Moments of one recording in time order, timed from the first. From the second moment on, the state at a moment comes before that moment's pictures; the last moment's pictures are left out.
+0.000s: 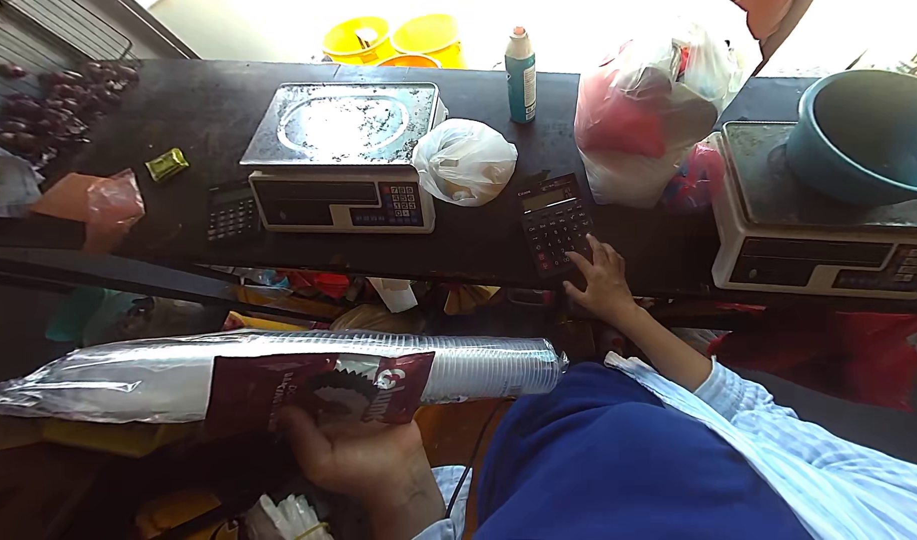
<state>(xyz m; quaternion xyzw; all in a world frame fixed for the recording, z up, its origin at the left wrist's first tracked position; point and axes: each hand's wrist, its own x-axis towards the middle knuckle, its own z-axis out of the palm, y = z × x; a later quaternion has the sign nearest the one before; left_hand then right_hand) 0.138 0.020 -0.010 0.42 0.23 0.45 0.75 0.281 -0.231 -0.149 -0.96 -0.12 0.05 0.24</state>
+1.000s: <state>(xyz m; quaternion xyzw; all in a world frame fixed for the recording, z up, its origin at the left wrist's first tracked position) 0.137 0.019 -0.004 0.43 0.21 0.45 0.75 0.285 -0.212 -0.140 -0.97 -0.11 0.05 0.22</state>
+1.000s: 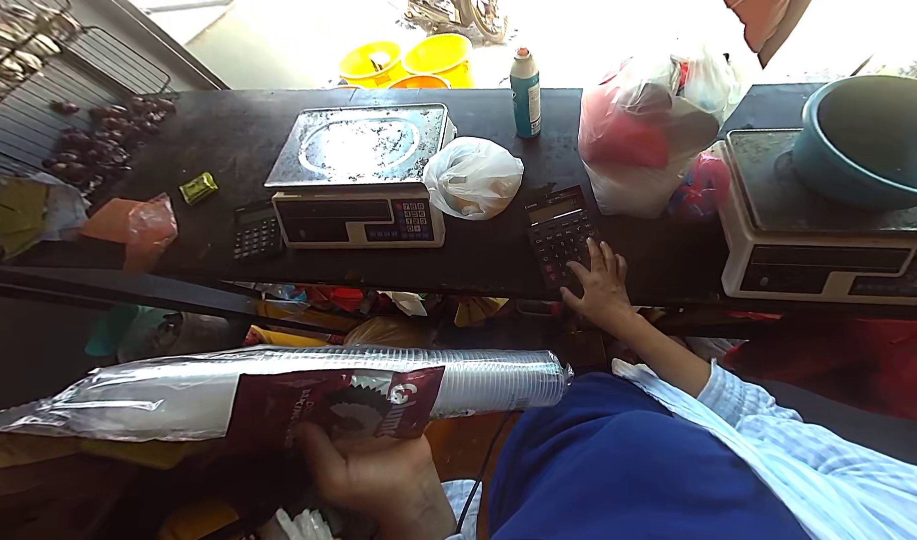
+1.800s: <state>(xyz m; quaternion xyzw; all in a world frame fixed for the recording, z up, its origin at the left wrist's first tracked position) 0.133 0.017 0.000 0.41 0.18 0.47 0.76 0.289 -0.232 -0.108 -0.97 -0.08 0.12 0.20</state>
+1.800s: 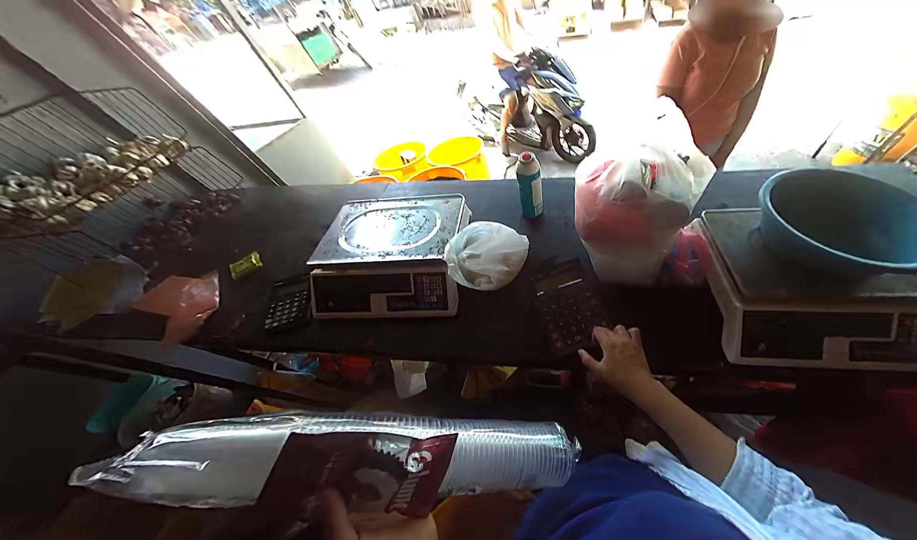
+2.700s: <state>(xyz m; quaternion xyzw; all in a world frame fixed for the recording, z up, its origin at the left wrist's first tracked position) 0.125 0.016 0.002 0.39 0.17 0.47 0.77 0.304 -0.231 -0.093 -0.96 -0.09 0.21 0.16</state>
